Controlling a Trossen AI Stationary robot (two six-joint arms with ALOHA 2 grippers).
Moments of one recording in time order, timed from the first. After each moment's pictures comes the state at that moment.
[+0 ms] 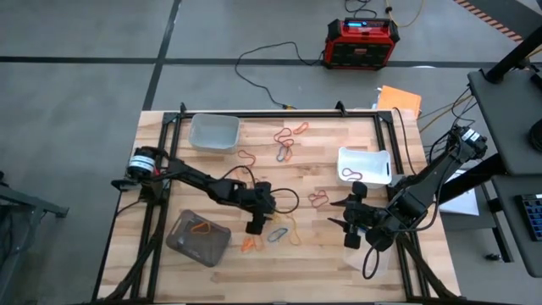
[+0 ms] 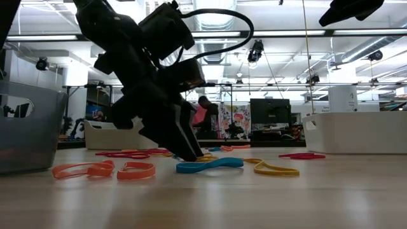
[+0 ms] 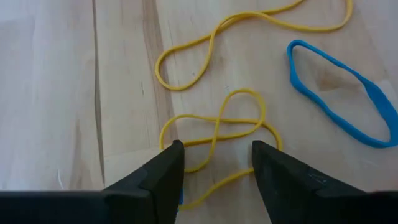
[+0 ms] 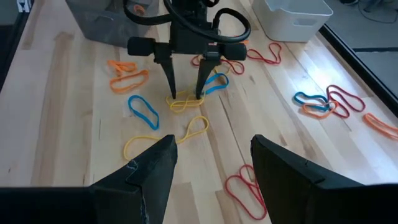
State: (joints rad) left arm -0.13 1.89 0.93 0.06 0.01 0.06; right arm 0.73 1.22 0.93 -0.63 0.76 0.63
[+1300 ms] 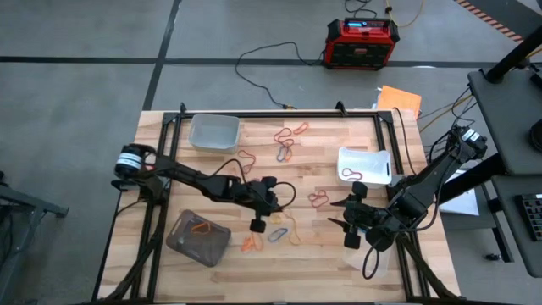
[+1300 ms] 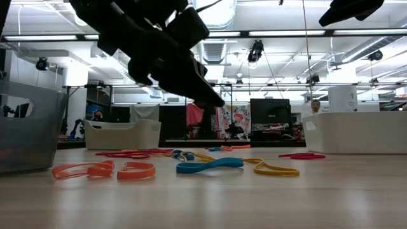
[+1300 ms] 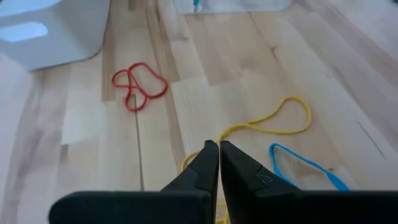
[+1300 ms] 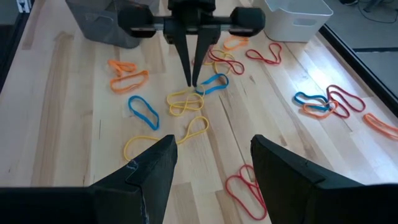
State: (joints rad) left arm -0.14 1.76 0.93 0.21 0.01 0.16; right arm 0.73 1.22 0.93 -0.63 0.76 0.63
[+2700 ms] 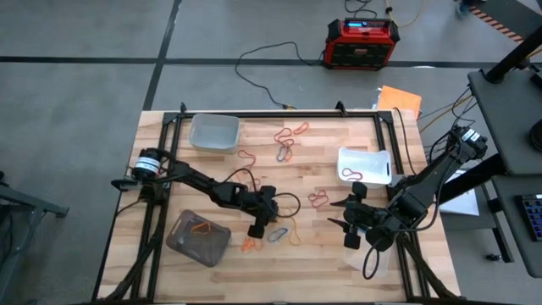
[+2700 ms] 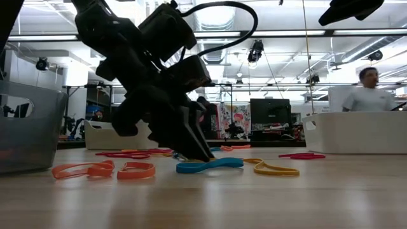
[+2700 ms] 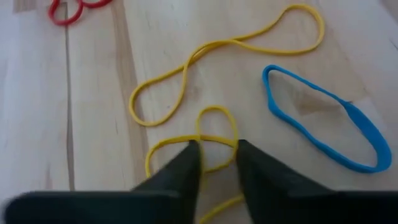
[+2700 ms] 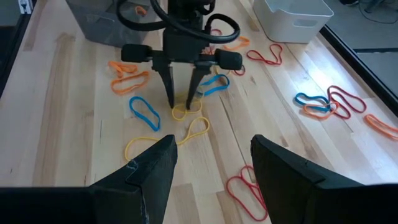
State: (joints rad) left arm -0.14 1.96 0.94 0.18 0.03 0.12; right arm 0.73 1.22 0.93 -0.62 0.76 0.63
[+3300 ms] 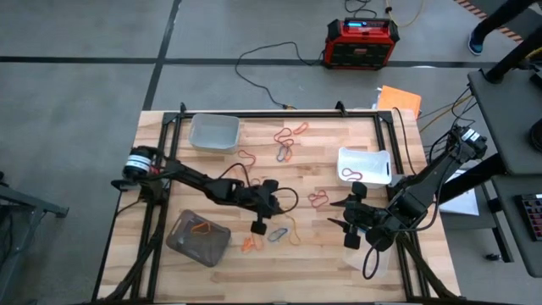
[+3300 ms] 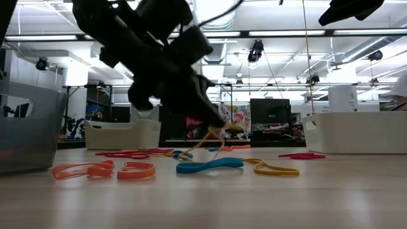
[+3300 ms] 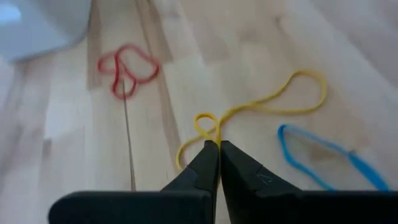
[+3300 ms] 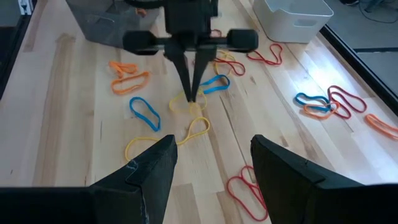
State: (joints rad) left arm -0.14 1.84 0.93 0.26 -0.01 0.21; right arm 0.73 1.22 0.93 -0.62 0.76 0.63
